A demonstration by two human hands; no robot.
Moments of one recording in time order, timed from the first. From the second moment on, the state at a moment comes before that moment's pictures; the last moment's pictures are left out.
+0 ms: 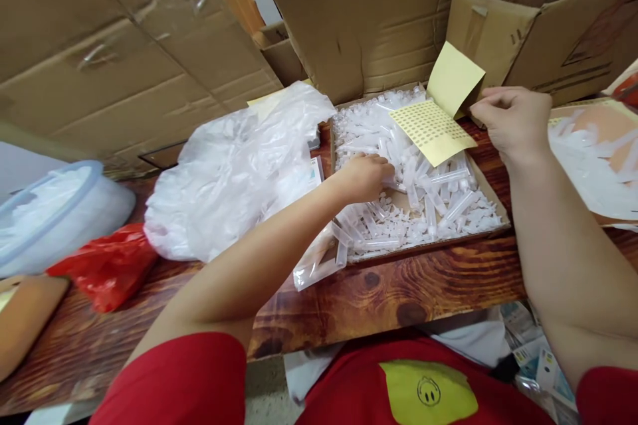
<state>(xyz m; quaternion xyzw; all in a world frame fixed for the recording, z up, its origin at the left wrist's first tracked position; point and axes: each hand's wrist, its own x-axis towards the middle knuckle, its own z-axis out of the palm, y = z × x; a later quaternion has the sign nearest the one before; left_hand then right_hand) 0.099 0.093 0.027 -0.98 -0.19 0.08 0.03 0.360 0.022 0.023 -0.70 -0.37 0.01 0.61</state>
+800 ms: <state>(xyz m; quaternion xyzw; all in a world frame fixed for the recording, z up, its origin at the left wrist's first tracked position) 0.026 0.023 0.047 -0.85 -0.11 -0.31 -0.40 0.217 -0.053 0.045 -0.33 -0.76 -0.18 0.53</state>
